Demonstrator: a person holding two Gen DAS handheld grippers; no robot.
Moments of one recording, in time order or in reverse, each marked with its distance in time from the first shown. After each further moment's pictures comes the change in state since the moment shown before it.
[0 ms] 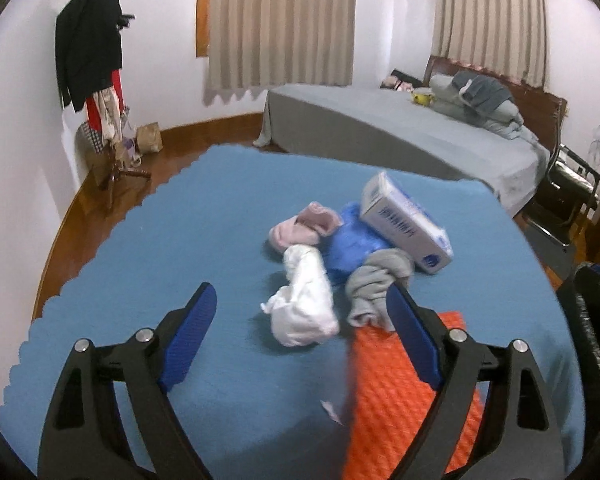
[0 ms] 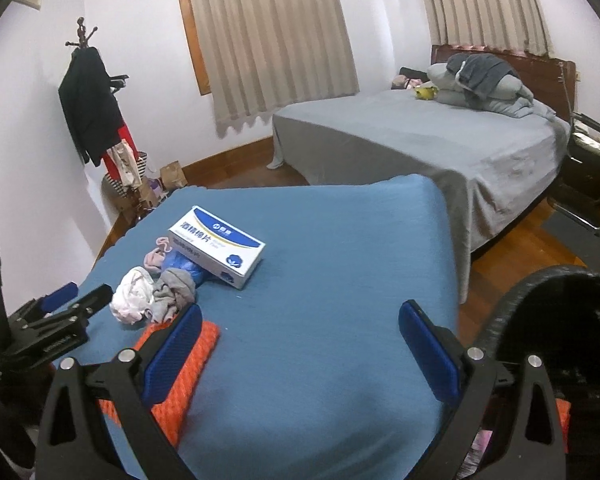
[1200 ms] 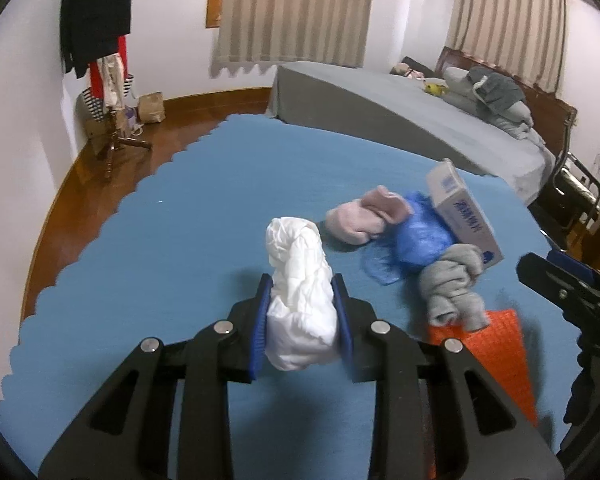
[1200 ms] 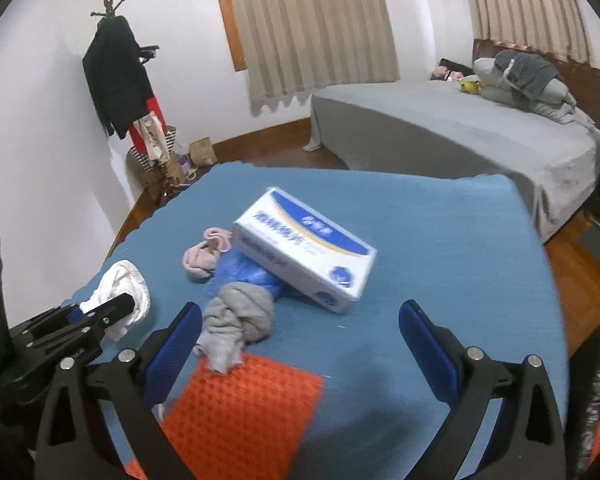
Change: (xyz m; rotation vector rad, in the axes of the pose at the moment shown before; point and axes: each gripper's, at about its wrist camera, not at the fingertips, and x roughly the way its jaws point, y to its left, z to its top) left arm 0.027 0.063 0.002 -0.062 0.071 -0.019; right arm 0.075 0.086 0.006 -0.078 0.071 0.096
